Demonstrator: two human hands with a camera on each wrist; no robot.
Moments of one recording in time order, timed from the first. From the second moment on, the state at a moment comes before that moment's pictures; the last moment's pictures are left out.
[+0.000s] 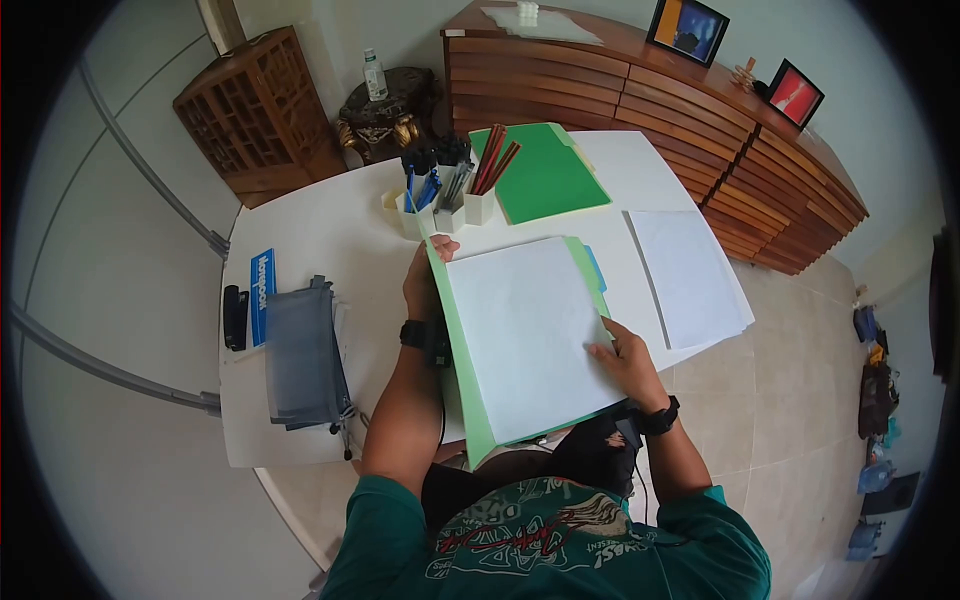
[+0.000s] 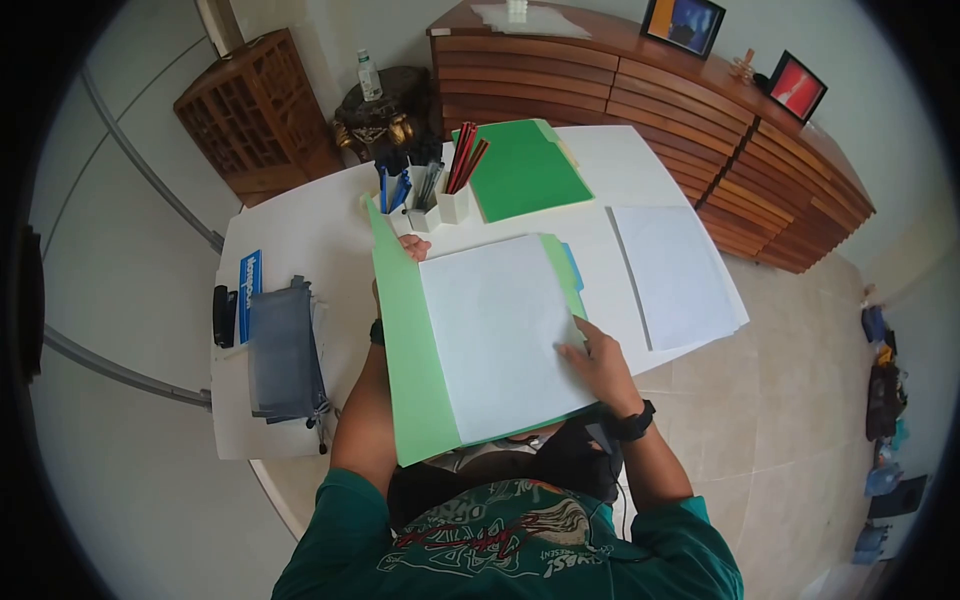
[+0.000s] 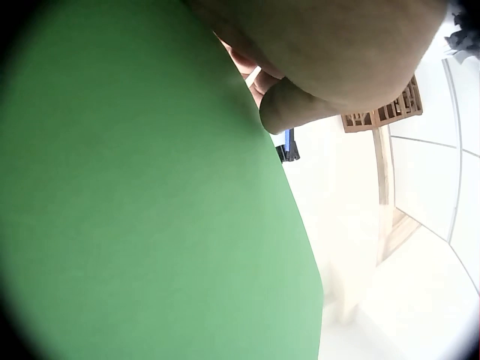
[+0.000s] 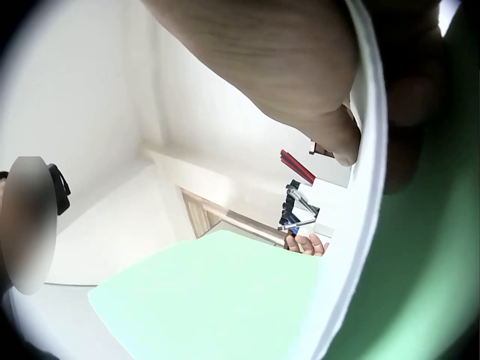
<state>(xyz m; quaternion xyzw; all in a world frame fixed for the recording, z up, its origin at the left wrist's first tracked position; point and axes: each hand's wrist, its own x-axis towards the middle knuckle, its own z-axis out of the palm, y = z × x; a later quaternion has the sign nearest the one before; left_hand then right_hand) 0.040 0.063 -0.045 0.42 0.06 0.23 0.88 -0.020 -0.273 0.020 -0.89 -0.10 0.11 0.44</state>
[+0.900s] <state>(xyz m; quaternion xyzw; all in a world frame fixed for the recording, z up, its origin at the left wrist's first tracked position) 0.035 0.034 -0.041 0.85 0.07 0.25 0.47 -0.065 -0.303 0.033 -0.92 -0.28 0.06 0.26</state>
